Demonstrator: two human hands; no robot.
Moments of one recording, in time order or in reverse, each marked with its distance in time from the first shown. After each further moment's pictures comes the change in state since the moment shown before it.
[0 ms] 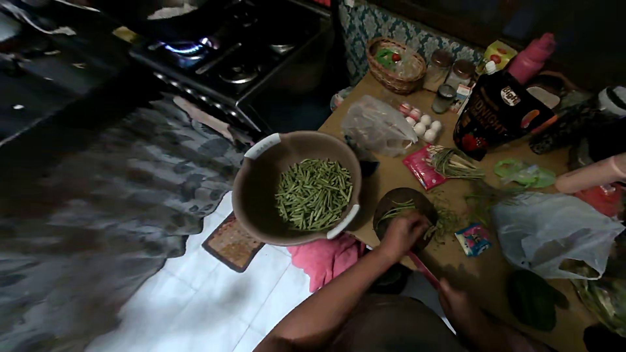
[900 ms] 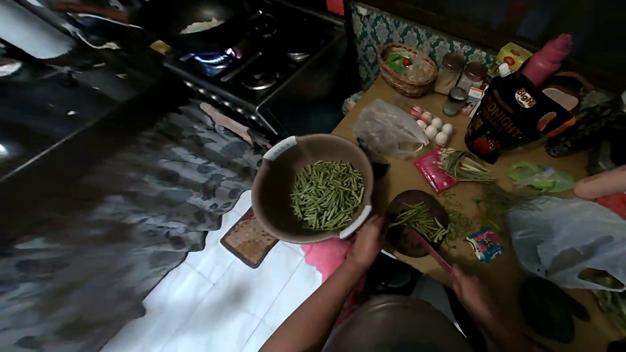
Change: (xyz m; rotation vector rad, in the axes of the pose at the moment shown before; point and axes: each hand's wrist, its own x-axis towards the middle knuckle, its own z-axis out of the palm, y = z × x) left_hand -0.044 -0.069 -0.035 0.319 0.130 -0.222; right_hand 0.038 -0.025 -0.043 -0.067 -0.292 0.203
